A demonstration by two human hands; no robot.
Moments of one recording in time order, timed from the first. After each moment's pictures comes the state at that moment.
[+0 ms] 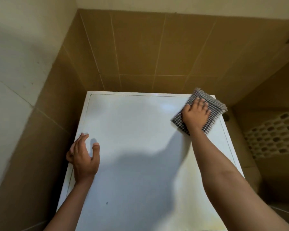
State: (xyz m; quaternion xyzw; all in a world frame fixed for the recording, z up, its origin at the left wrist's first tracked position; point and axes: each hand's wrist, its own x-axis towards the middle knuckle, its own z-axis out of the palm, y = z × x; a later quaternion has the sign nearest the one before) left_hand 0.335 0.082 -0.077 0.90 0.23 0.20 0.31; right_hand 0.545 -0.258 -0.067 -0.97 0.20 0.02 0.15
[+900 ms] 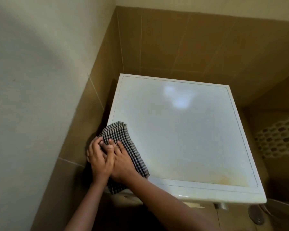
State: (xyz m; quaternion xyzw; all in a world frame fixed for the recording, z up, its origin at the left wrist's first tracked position) left_hand 0.178 0.103 -0.057 0.85 0.27 0.20 0.41; right_hand 0.207 0.018 -0.060 -0.89 -0.44 0.13 0.07
